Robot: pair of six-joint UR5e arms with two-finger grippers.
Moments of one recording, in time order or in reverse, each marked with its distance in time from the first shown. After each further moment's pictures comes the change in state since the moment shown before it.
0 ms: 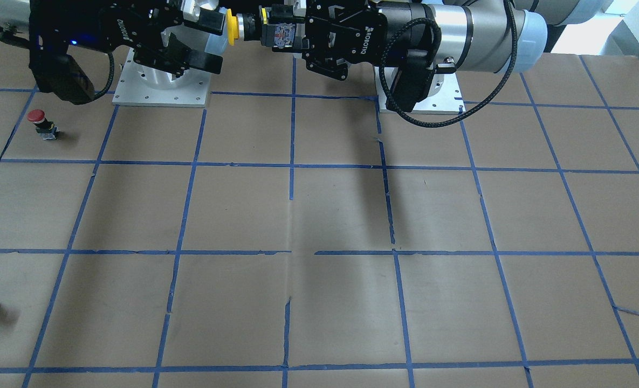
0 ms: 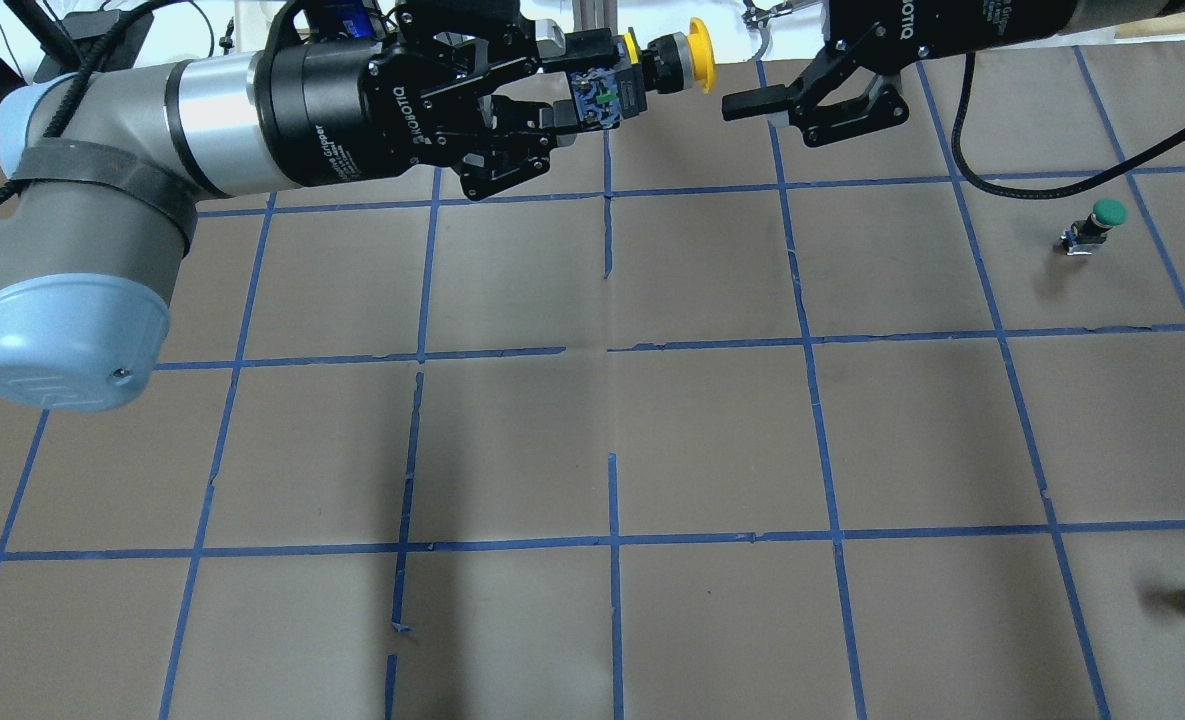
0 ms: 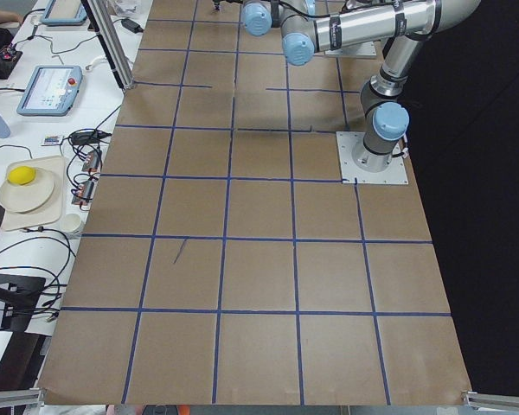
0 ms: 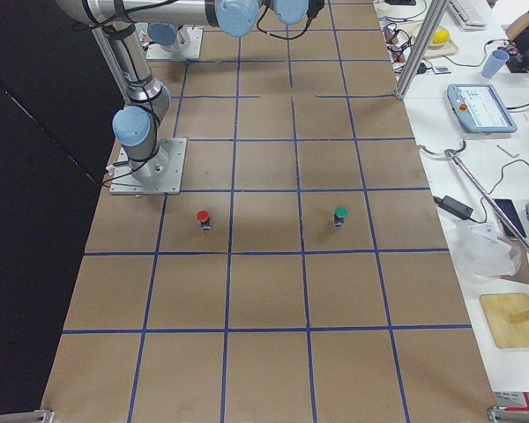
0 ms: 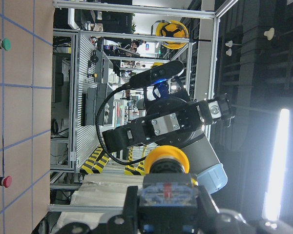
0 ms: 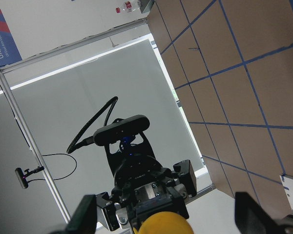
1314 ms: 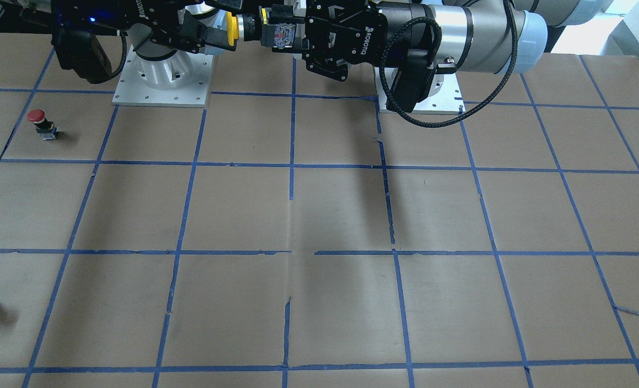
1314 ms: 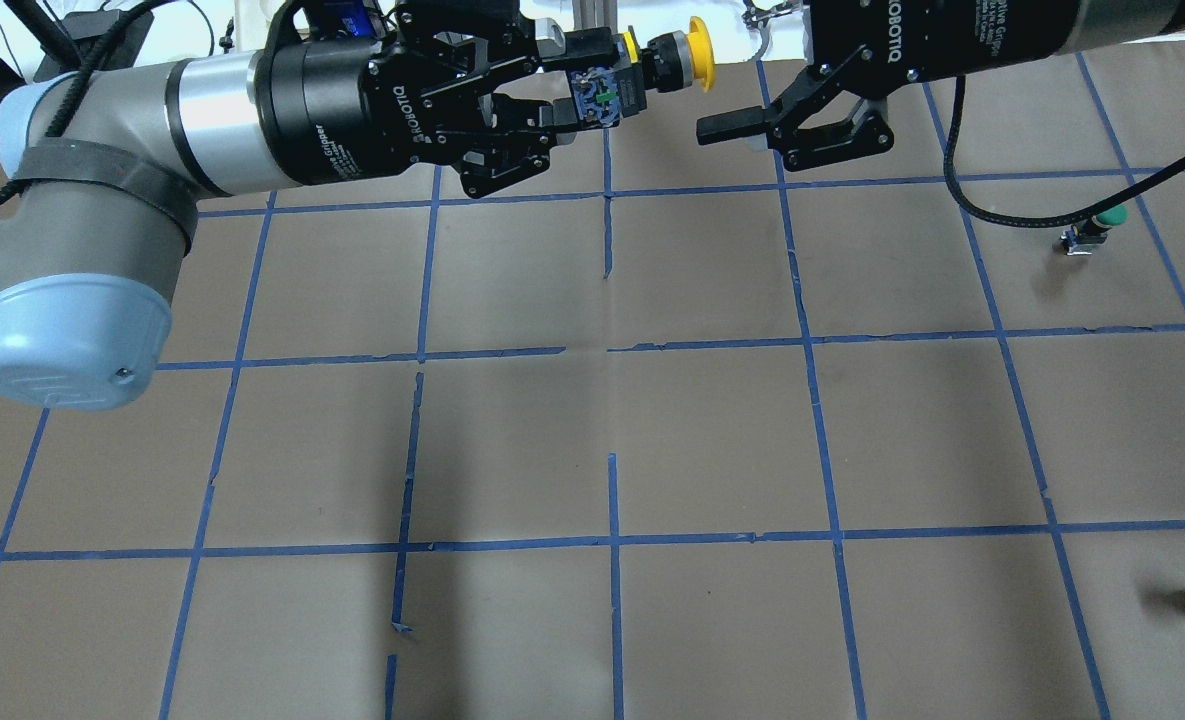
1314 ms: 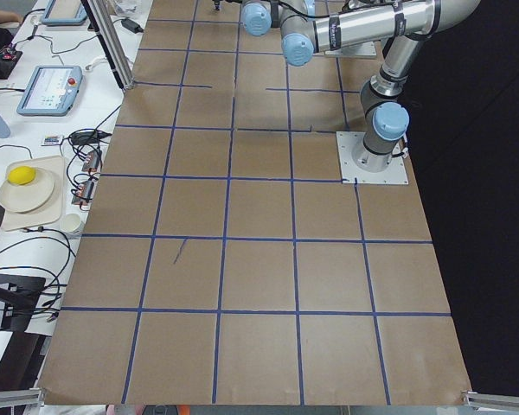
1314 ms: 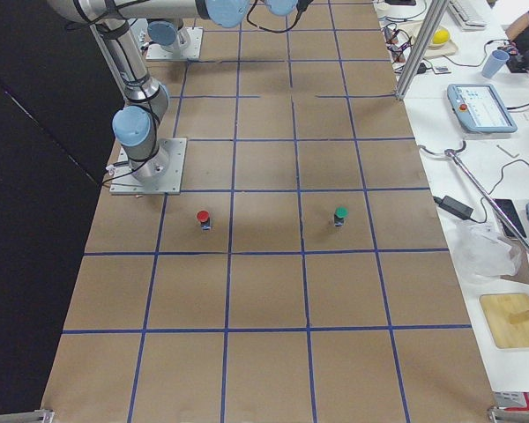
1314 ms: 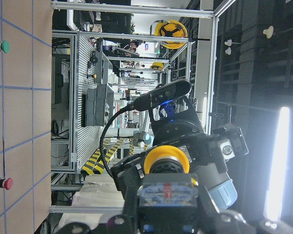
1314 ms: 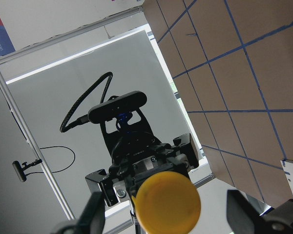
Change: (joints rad) left arm 0.000 -0.003 0.000 0.010 -0.001 0.003; right arm 0.016 -0.044 0.018 0.038 -0.001 0.009
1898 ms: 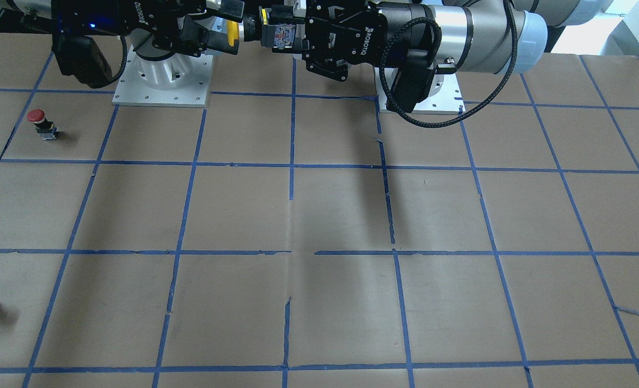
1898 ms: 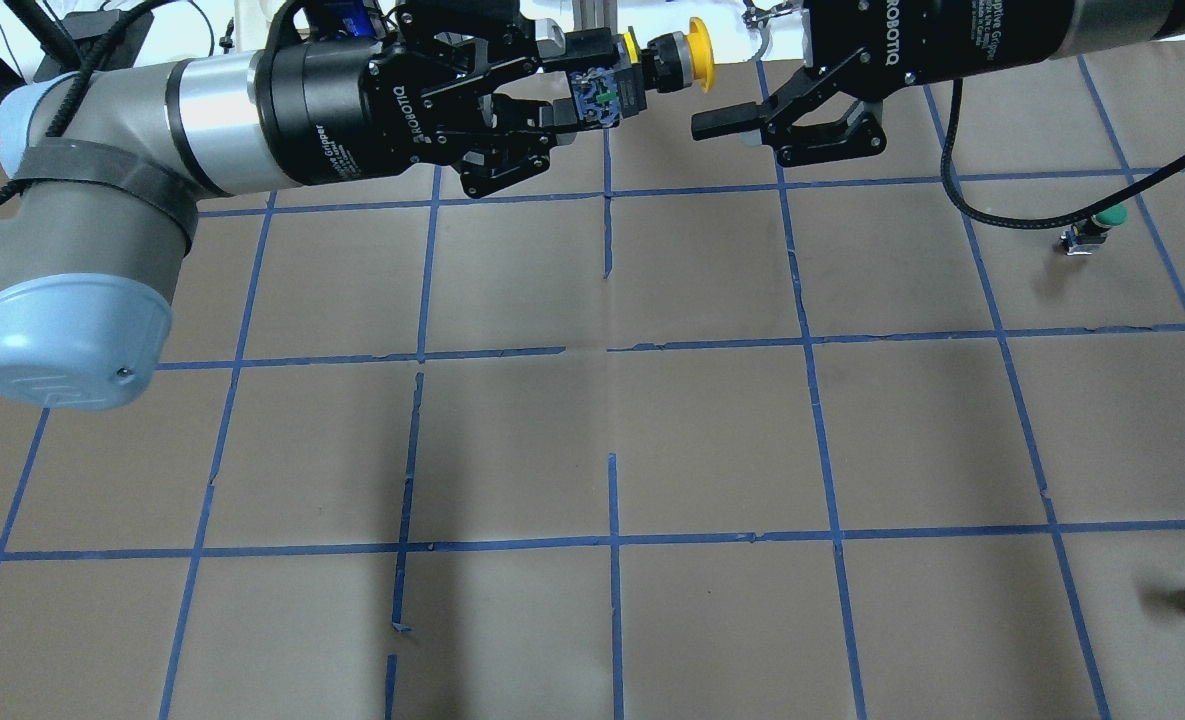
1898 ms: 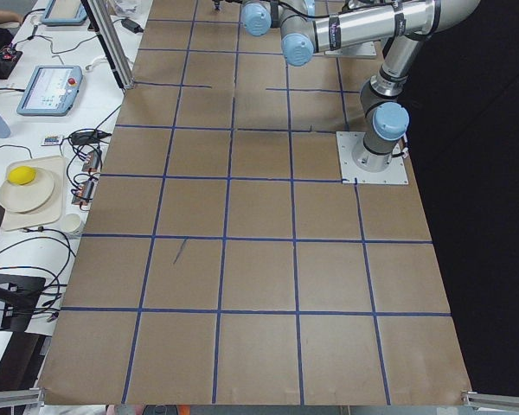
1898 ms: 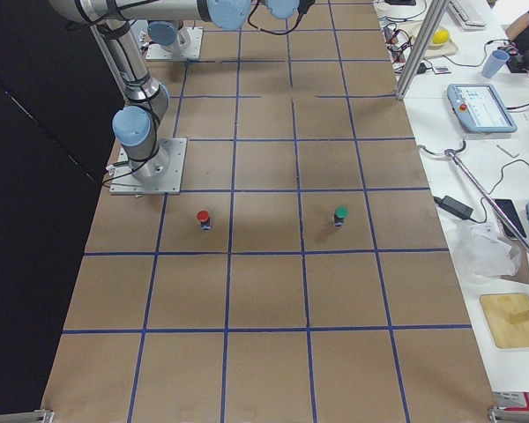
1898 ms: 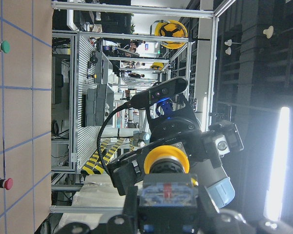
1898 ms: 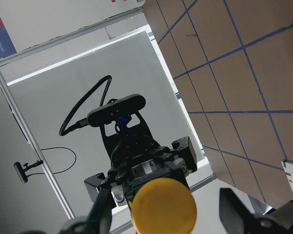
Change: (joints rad) left arm 0.000 0.000 0.000 0.000 0.001 0.001; right arm -0.001 0.003 0.007 -0.005 0.004 -0.002
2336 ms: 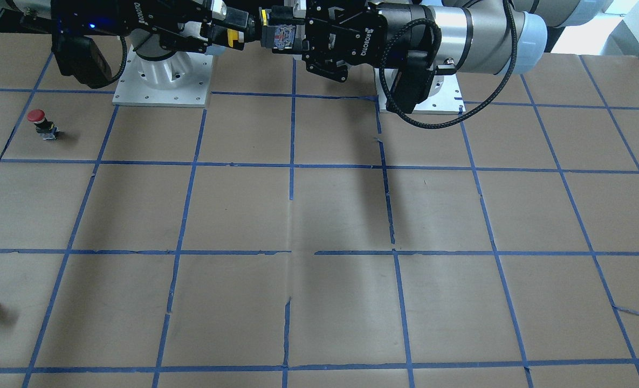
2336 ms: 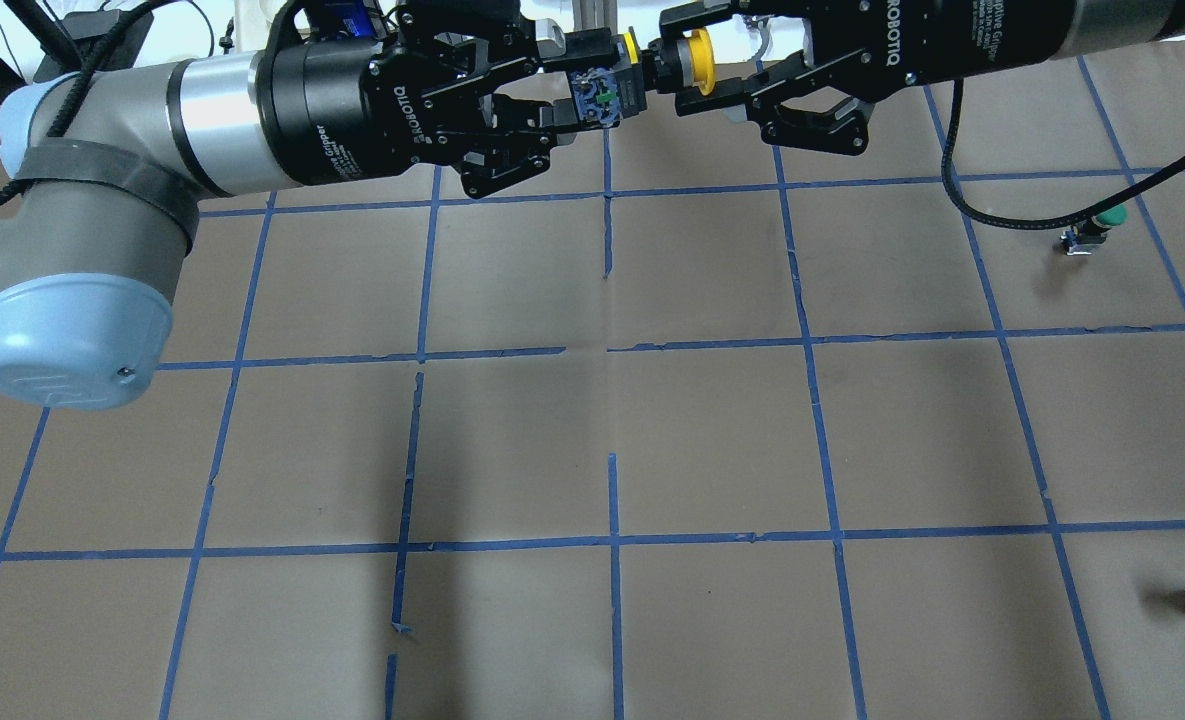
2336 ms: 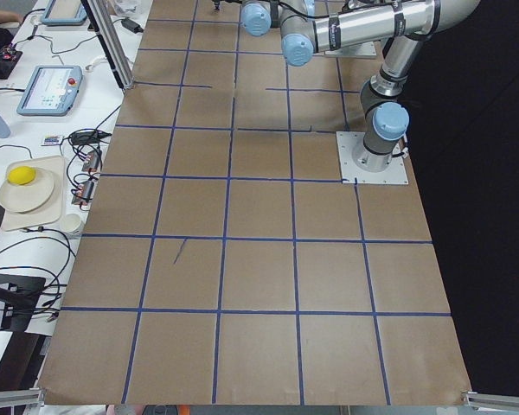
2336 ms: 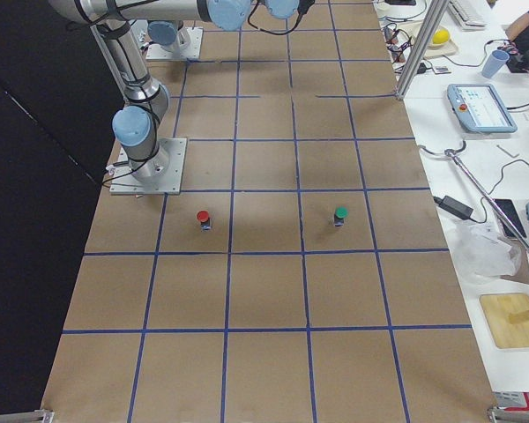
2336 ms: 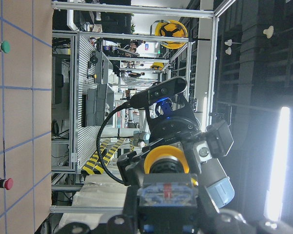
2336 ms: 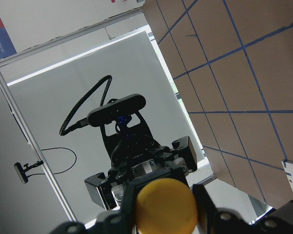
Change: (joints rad) left arm 0.000 -0.003 0.000 0.000 -0.001 0.000; right arm -0.001 0.000 0.000 0.000 0.001 0.002
